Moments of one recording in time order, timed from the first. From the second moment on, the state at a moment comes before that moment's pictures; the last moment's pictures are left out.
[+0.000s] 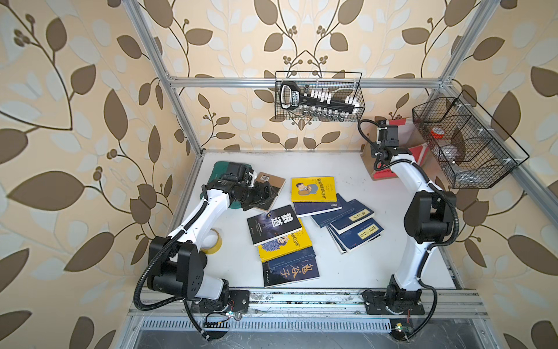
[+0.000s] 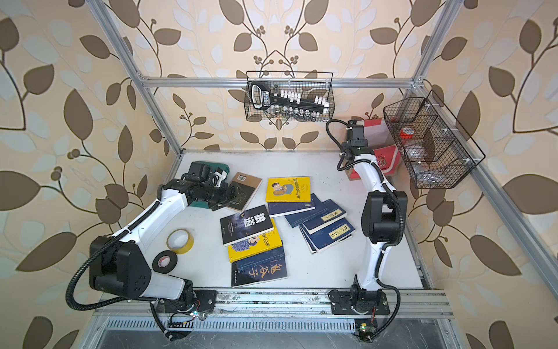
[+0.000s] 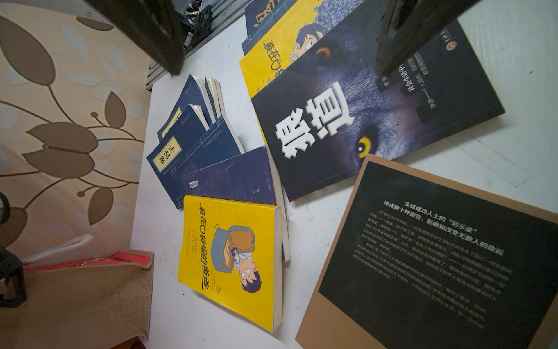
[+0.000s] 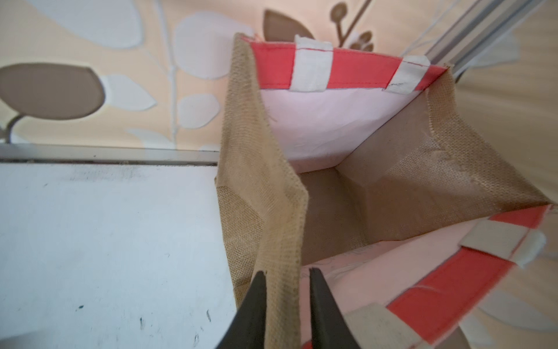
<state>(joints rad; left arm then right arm) -0.18 1.43 1.15 -0.72 0.52 -0.53 0.00 1.98 1.77 -0.39 0.40 -0.15</state>
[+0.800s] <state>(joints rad) -0.18 1.42 1.14 -0.72 0.52 -0.53 0.41 1.61 1.41 -0.38 0.39 0.17</state>
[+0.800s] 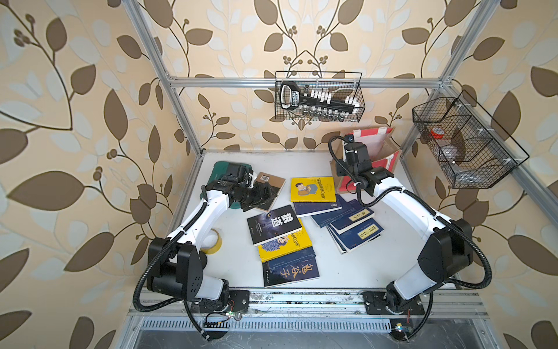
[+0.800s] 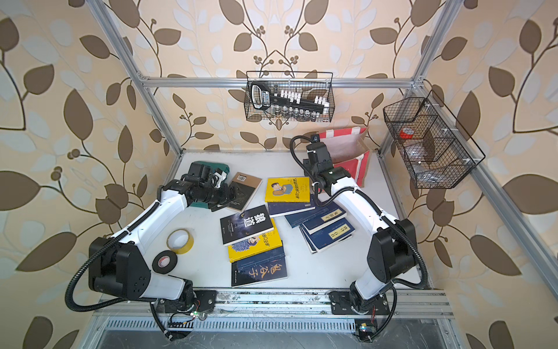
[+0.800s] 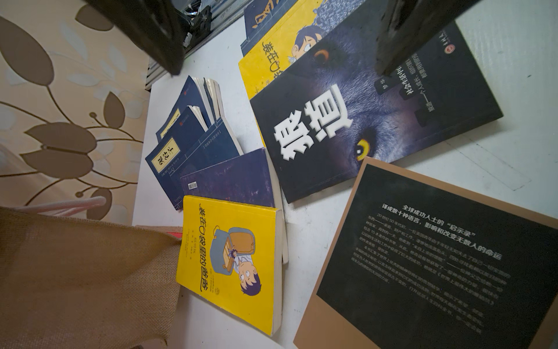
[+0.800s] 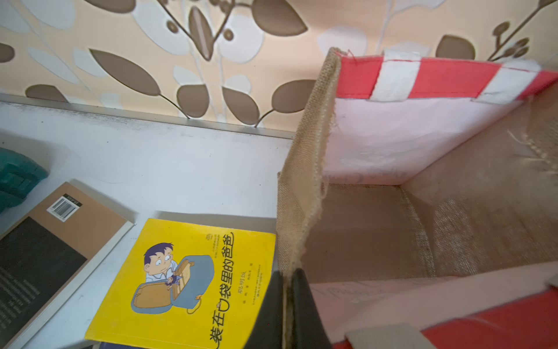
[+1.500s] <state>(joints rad) -0.18 1.48 1.03 -0.72 0.41 -0.66 0.67 1.42 1.19 -0.37 -0.02 0.22</state>
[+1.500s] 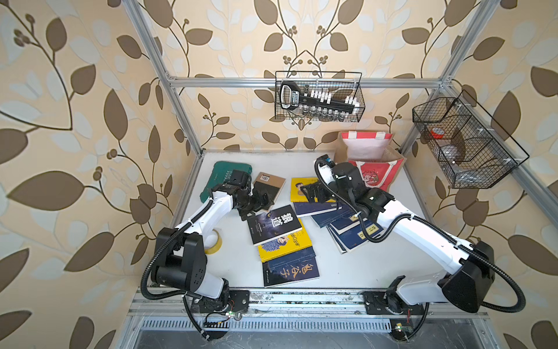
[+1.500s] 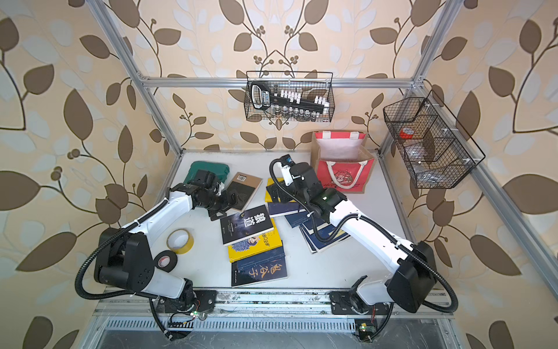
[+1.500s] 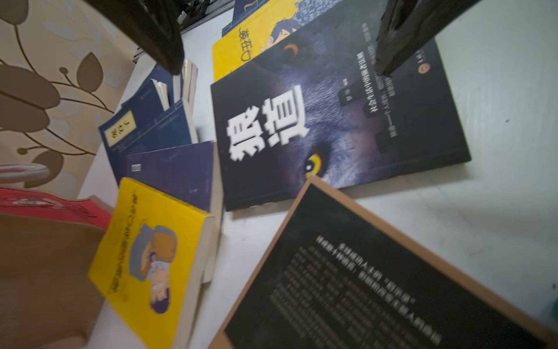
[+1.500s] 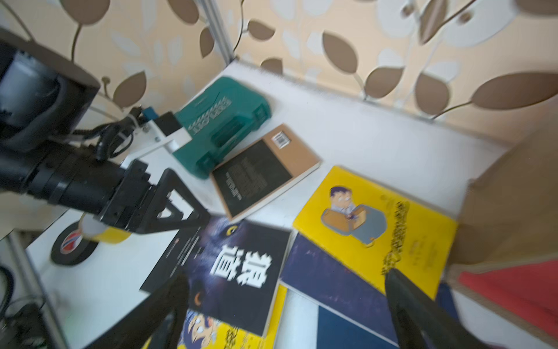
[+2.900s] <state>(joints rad) -0.17 0.98 0.52 -0.44 0.30 -0.99 0.71 1.81 1.03 -0.14 -0.50 0.25</state>
